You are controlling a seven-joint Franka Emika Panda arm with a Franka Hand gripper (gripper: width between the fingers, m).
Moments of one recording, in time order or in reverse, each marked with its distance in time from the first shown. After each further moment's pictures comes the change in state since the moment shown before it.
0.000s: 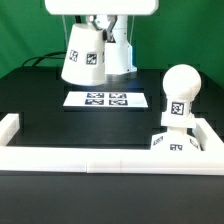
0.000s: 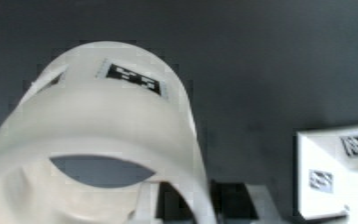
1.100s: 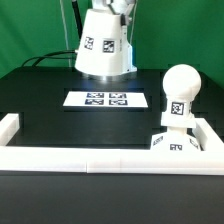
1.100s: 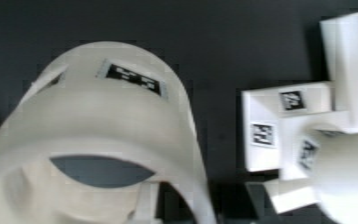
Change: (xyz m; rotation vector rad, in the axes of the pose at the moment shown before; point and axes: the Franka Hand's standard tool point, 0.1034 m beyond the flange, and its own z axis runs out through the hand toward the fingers) arm 0.019 -0.054 -0.021 0.018 0.015 0.002
